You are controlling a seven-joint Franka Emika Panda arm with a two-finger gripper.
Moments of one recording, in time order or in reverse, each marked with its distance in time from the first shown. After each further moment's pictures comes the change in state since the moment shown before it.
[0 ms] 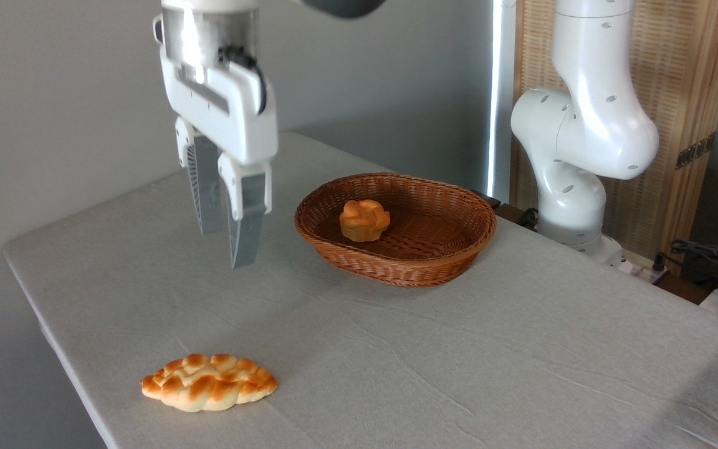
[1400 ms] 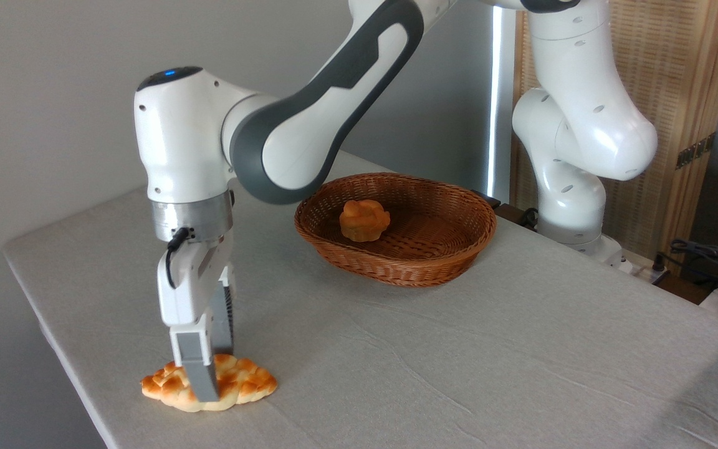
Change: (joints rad) arm -0.048 0.270 -0.023 -0.119 0.192 0.369 0.363
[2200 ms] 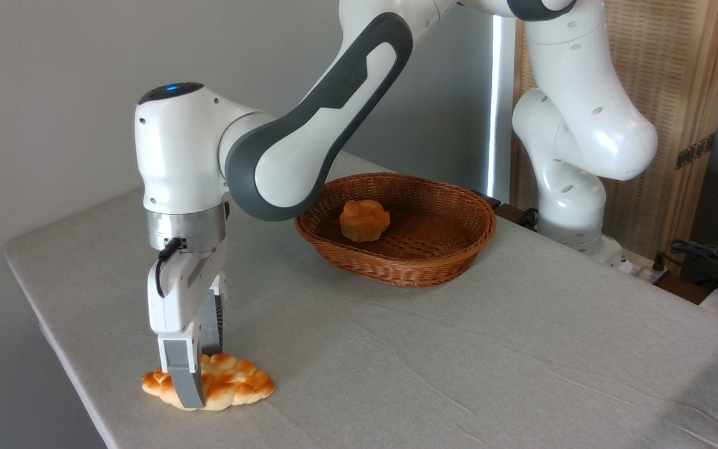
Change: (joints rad) arm 0.000 0.033 -0.017 0.001 0.004 0.068 0.007
